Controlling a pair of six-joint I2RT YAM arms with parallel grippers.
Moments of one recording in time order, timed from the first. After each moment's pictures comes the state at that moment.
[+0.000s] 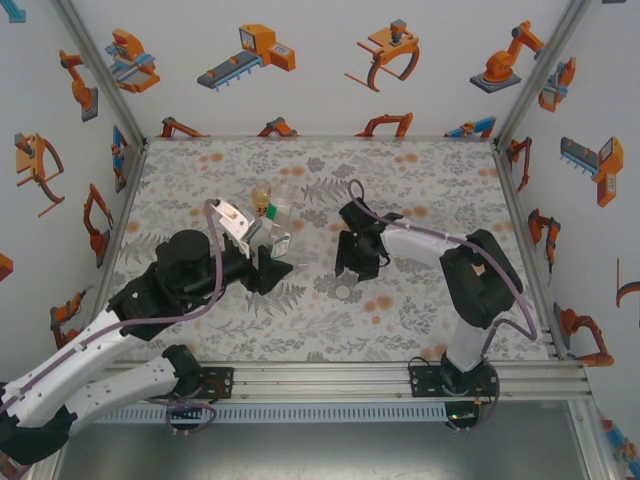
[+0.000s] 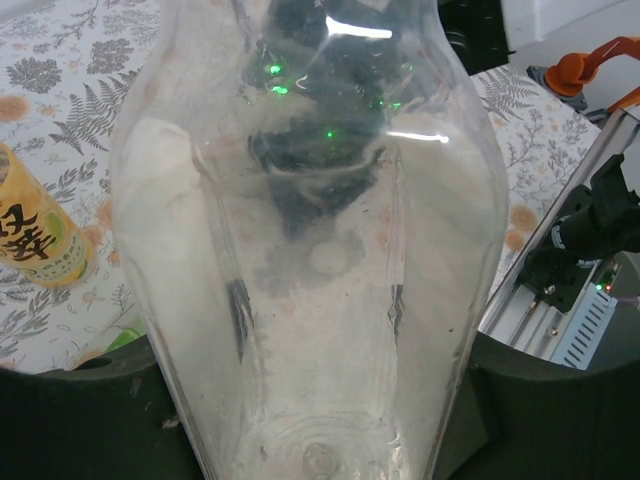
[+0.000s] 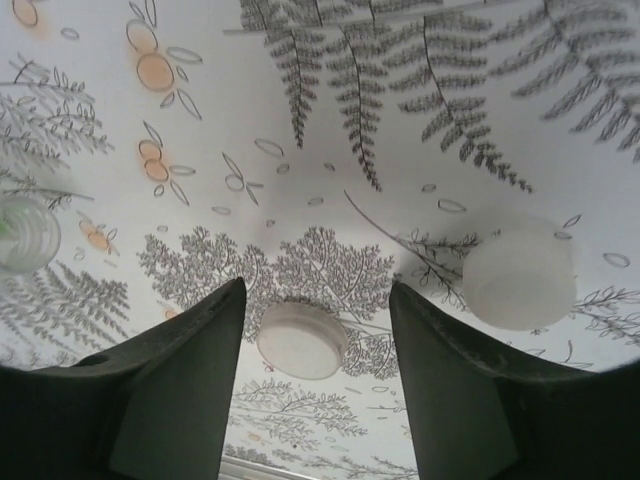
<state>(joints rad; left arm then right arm) -0.92 0.74 0.89 -0.38 0.03 -0.15 0.65 1.81 1.14 -0.59 -0.06 0.74</state>
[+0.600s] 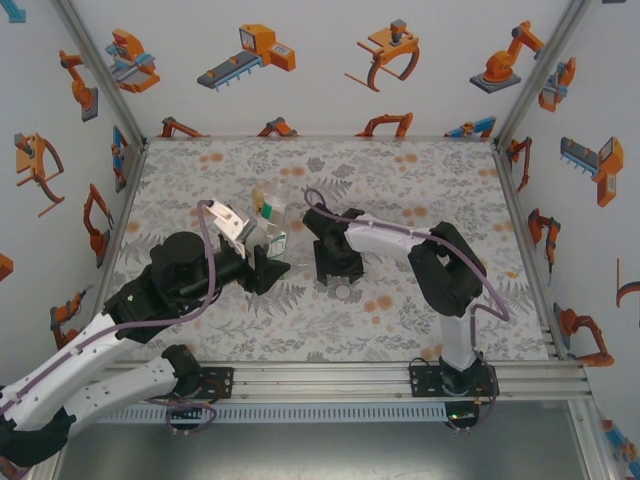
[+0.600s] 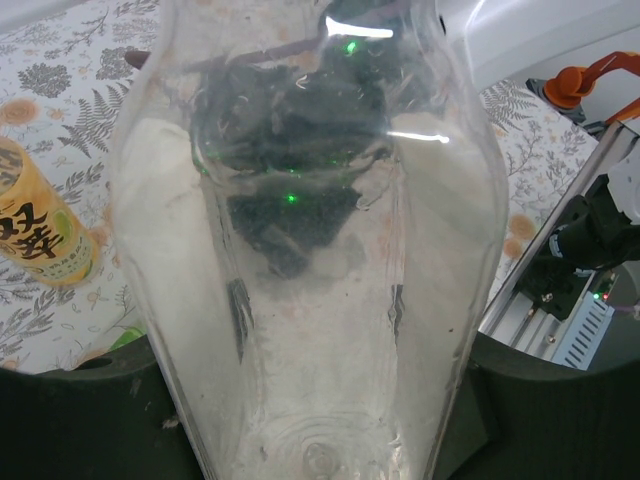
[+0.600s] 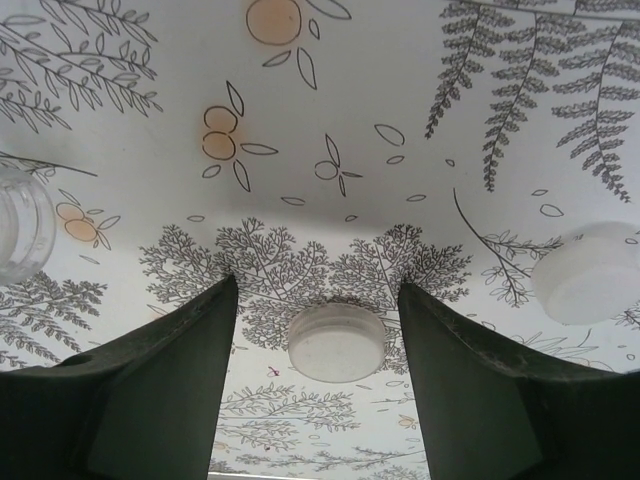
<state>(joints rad) -0.92 0.72 0.89 -0.39 0.02 -0.16 0.81 1.96 1.35 -0.79 0.07 0.64</state>
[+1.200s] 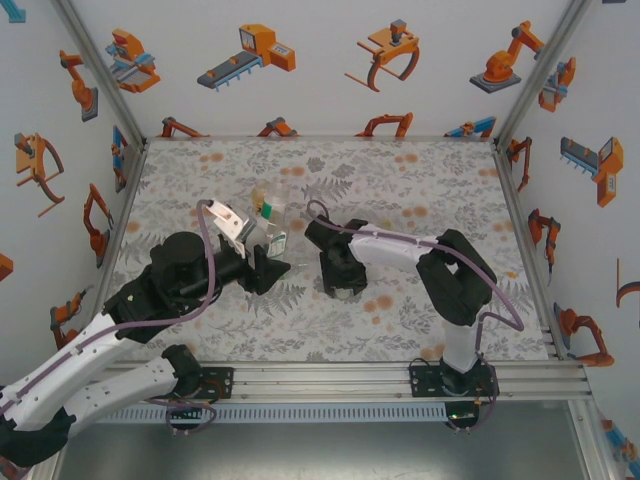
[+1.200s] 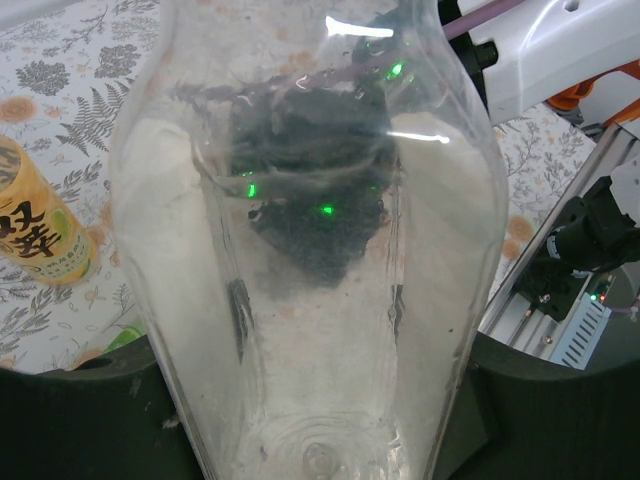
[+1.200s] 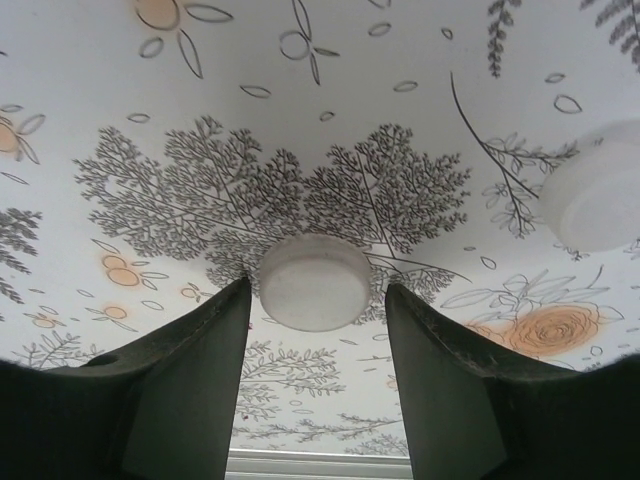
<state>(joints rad) -0.92 0.72 0.89 -0.39 0.02 -0.17 0.85 1.88 1.25 -0.81 0.08 0.67</state>
